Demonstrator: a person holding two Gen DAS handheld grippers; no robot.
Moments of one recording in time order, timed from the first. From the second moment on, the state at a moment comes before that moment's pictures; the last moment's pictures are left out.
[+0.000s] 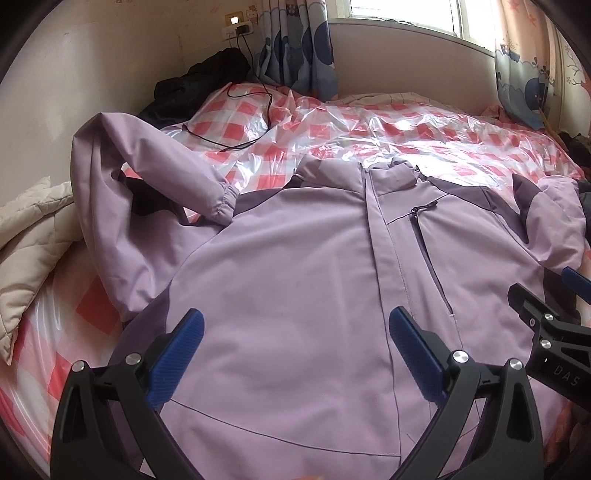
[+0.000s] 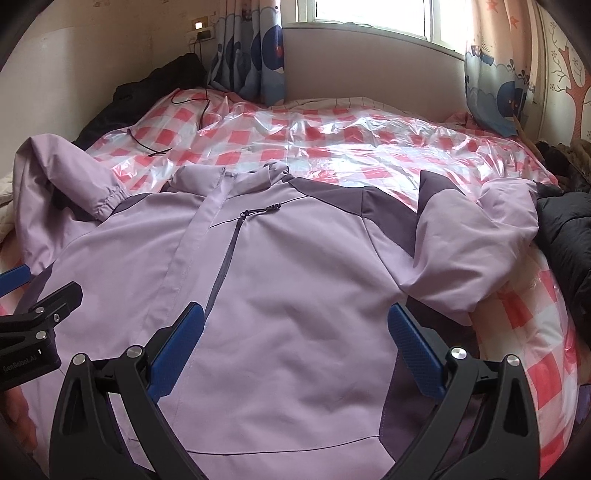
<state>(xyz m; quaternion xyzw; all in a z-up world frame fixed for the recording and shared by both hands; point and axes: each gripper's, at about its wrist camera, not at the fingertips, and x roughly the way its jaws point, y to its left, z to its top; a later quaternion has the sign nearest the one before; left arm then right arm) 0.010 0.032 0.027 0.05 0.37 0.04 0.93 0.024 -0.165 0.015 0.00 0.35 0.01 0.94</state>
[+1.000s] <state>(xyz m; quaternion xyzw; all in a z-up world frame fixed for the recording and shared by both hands) 0.033 0.032 0.010 -0.02 0.43 -0.05 0.90 0.058 -0.383 0.103 0.14 0.32 -0.09 0.93</state>
